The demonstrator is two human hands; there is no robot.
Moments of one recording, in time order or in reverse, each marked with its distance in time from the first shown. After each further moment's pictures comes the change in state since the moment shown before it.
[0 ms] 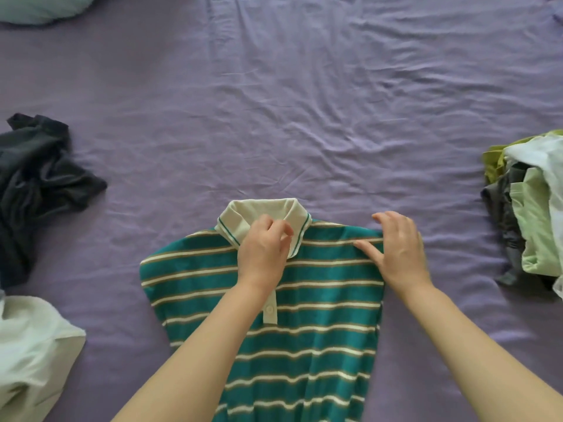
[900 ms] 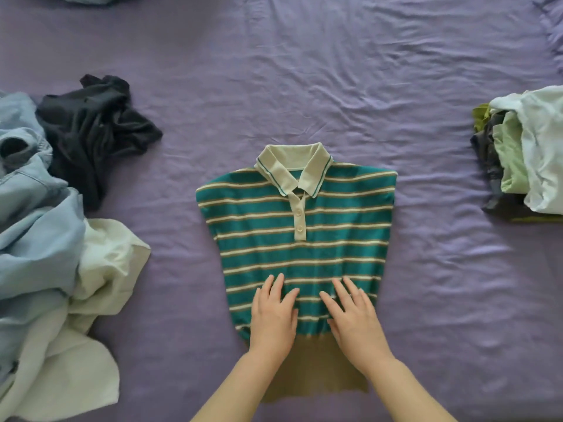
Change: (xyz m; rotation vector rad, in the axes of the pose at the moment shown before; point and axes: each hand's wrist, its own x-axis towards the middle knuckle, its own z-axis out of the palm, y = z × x) left_hand -0.261 -0.036 -0.007 0.218 -0.334 -0.099; right_hand -0.263 -0.111 0.023 -0.244 -0.327 -0.209
